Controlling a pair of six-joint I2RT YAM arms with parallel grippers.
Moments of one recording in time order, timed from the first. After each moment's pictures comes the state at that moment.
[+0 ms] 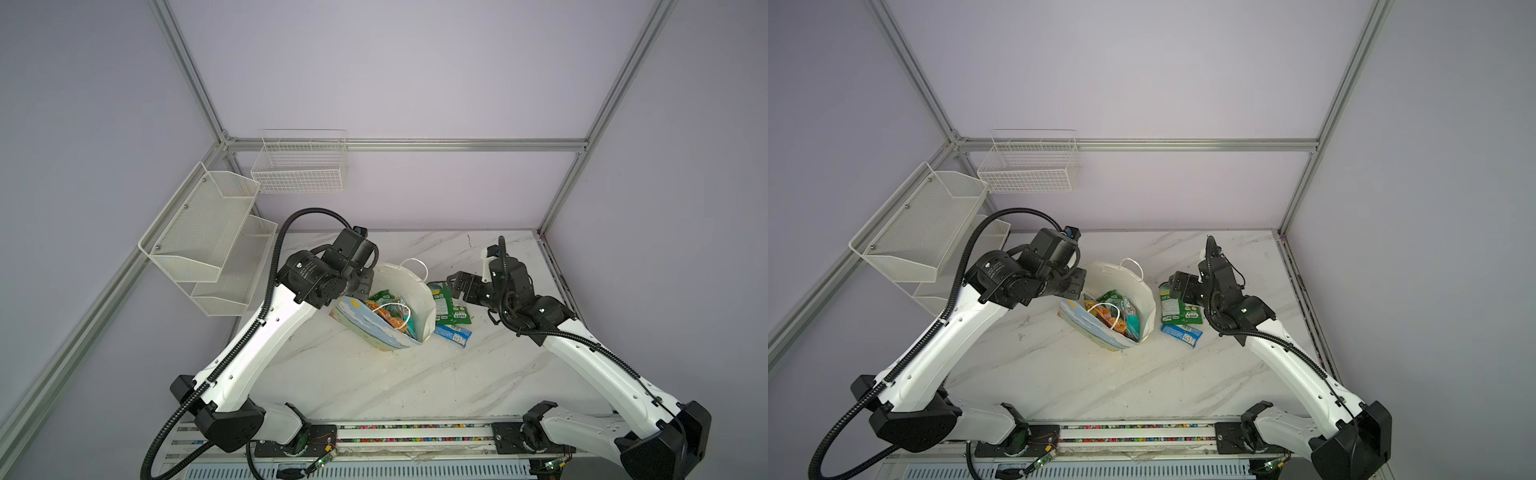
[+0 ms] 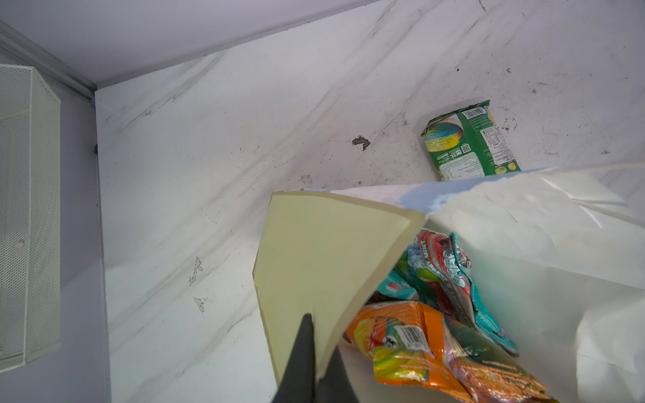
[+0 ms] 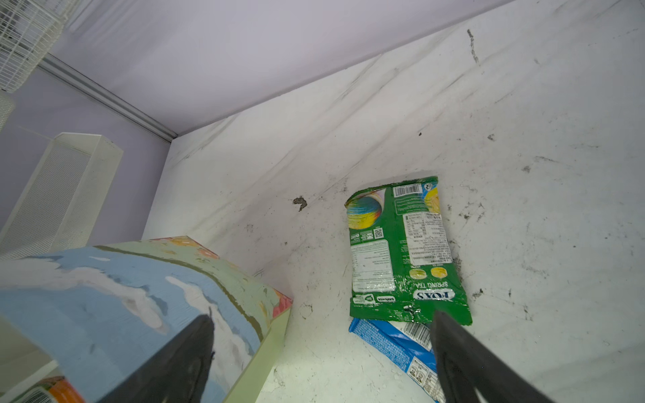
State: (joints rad) left arm -0.66 1.41 1.78 -1.31 -0.35 -0.32; right arm 0.52 1.15 1.04 -0.49 0.04 0.66
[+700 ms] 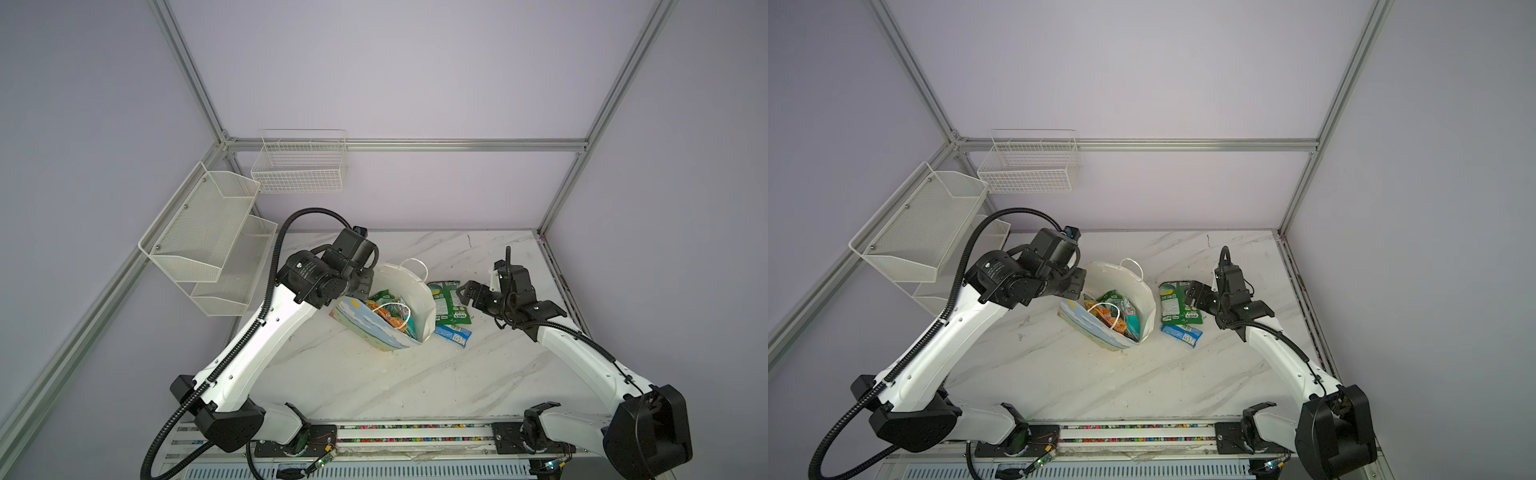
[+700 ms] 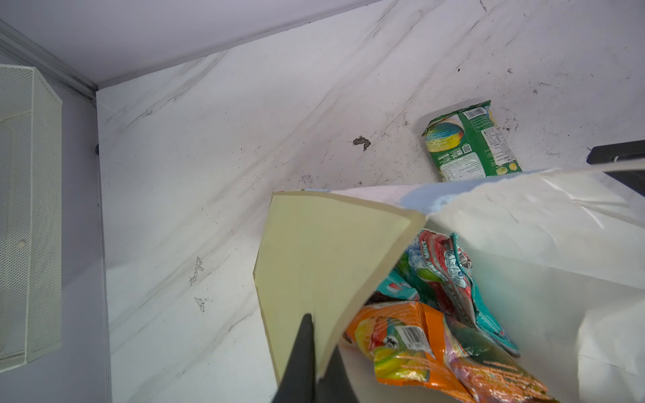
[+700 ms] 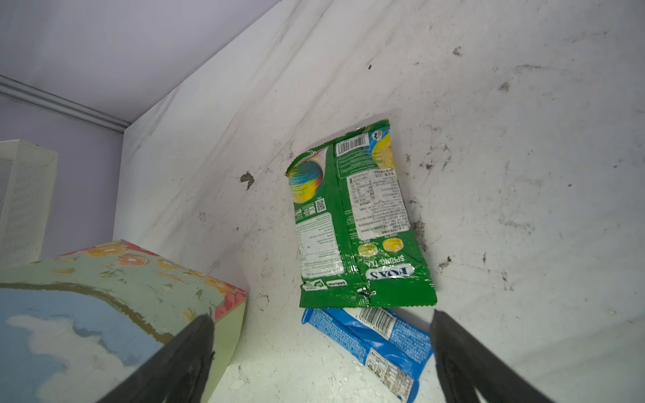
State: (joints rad) left arm -0.66 1.41 1.78 -1.31 -0.35 -0.32; right arm 0.29 1.21 0.83 -0.36 -0.20 0.66
